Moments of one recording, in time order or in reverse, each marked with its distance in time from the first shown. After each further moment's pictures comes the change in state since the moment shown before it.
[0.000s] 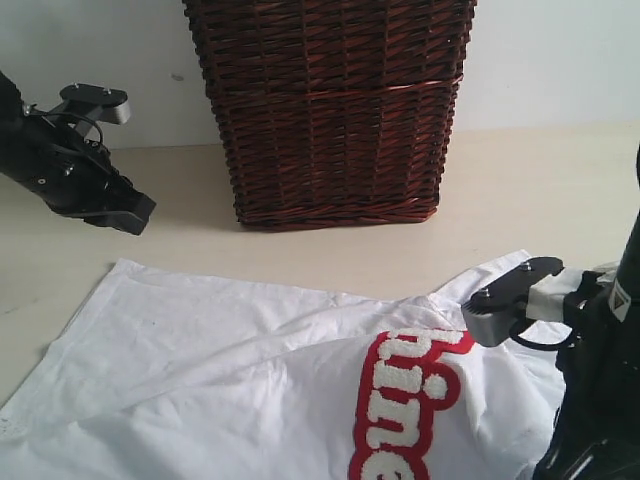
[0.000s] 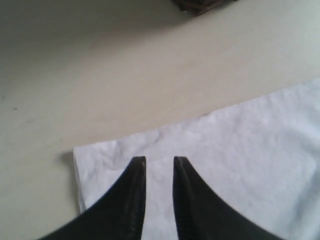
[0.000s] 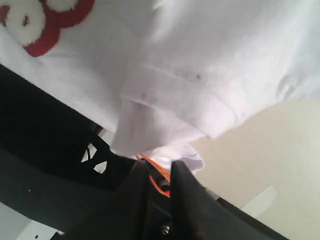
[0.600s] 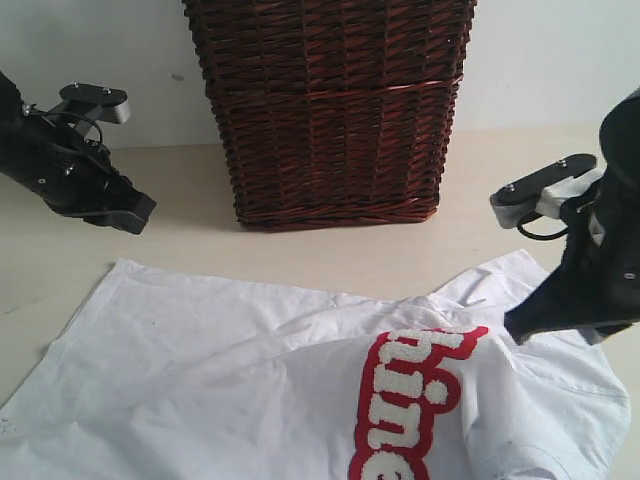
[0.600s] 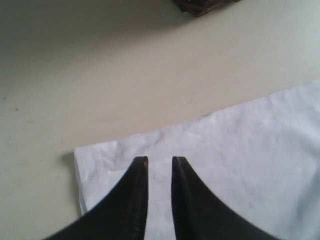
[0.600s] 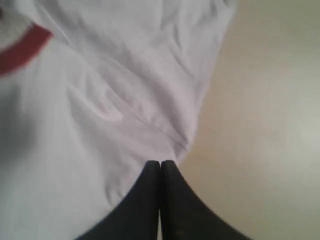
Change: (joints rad) left arm 0.000 0.000 0.000 0.000 0.000 0.000; right arm -0.112 0.147 -0.100 -0.437 -0.267 0.432
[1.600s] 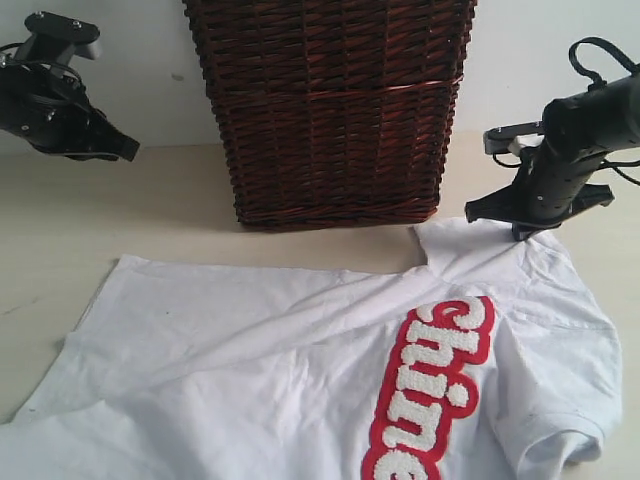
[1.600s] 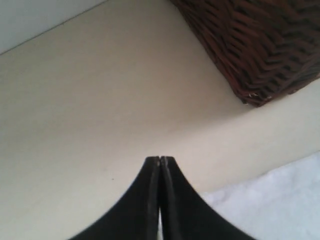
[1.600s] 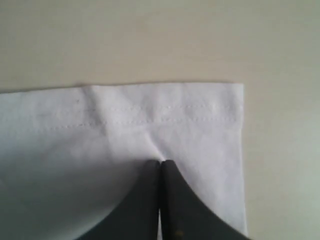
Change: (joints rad) left arm 0.033 -0.027 -0.083 0.053 -0.163 -0.002; right arm -0.349 0.705 -0.583 0.086 -0.402 -0.079
